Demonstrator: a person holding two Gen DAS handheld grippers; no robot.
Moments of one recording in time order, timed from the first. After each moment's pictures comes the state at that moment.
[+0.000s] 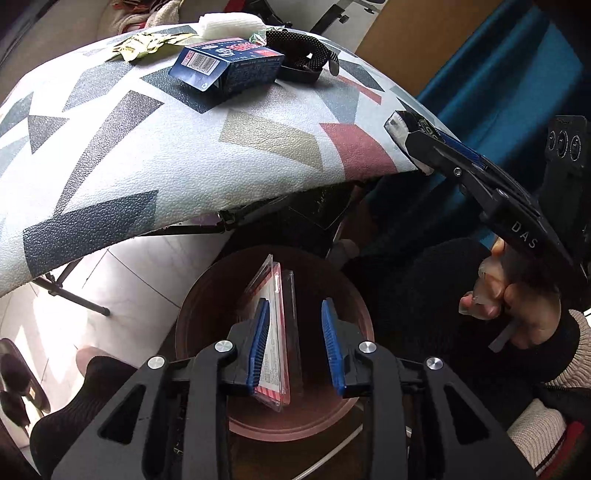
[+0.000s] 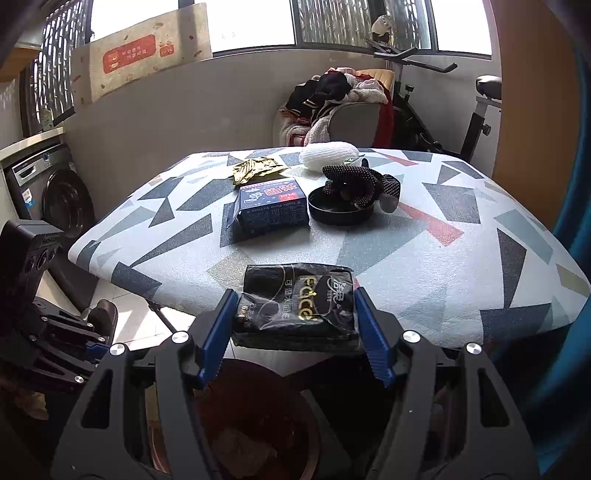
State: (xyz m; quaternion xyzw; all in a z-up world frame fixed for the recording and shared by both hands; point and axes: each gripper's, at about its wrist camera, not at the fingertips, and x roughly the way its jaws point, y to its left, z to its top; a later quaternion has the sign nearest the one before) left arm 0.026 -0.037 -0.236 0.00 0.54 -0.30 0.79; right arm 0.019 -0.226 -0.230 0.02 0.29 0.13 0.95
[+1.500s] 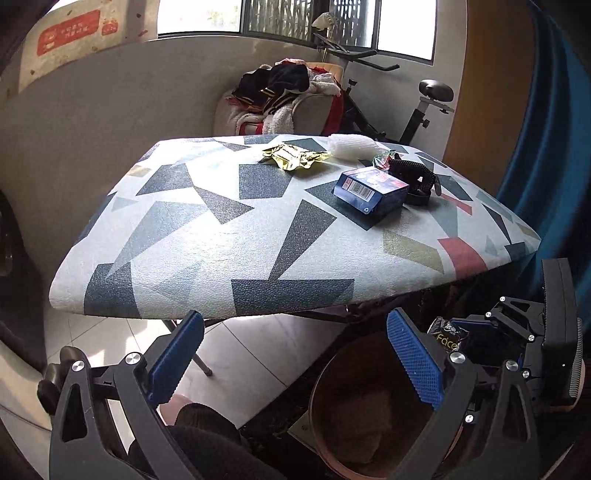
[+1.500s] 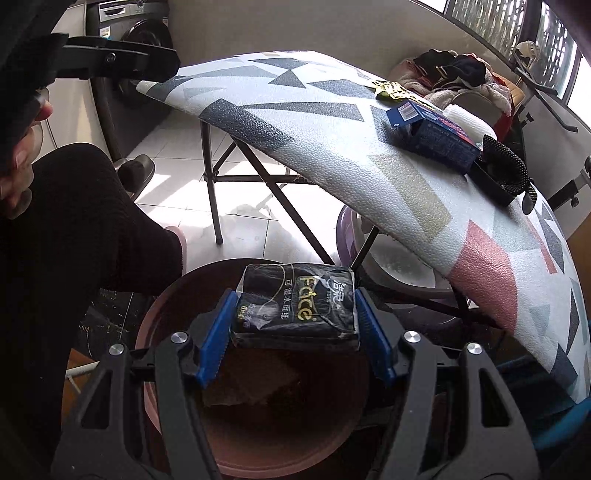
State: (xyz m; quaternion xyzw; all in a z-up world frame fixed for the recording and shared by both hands) left arm -0.007 0.061 -0.182 0.01 0.35 -0.10 0.93; right arm -0.007 -0.110 -0.300 -0.21 0.39 0.26 0.86
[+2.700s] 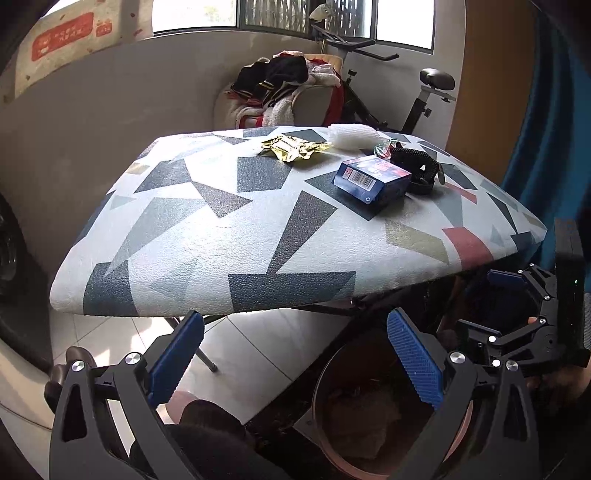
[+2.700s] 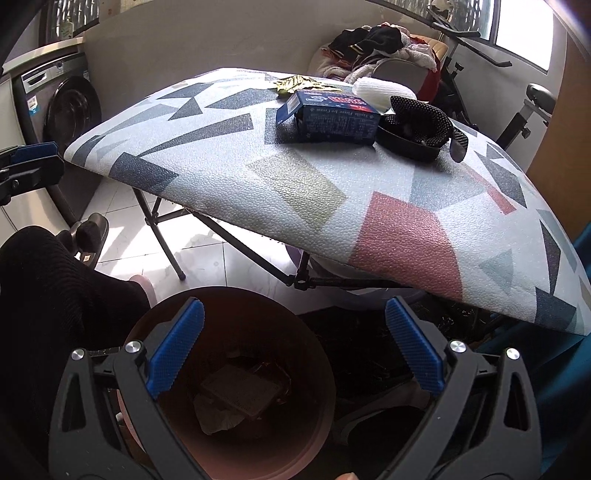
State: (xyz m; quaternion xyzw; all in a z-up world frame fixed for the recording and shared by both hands) left arm -0.002 0.054 -0.188 0.02 0.37 -0.09 0.92; right arm 0.027 -0.167 -0.287 -0.08 0.39 0.15 0.90
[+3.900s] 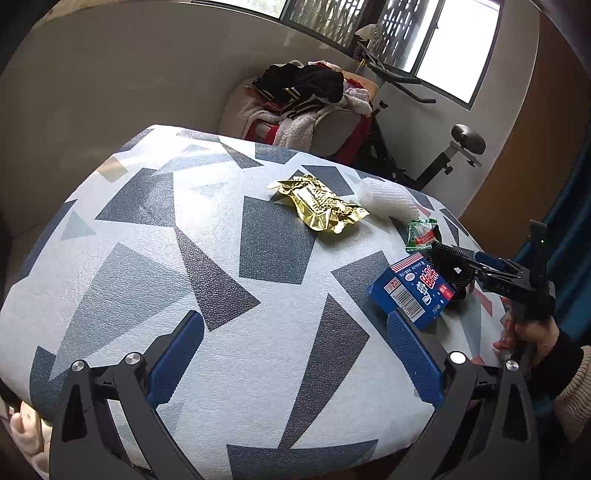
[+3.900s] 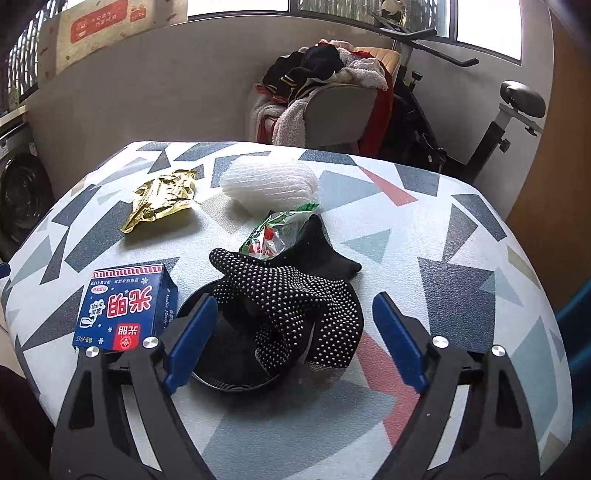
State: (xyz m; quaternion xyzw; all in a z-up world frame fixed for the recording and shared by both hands) left arm 0.157 0.088 -0.172 -0.11 0.36 -0.10 0.92; right arm 0.274 -0.259 -0.224 -0.07 0.36 0.12 0.92
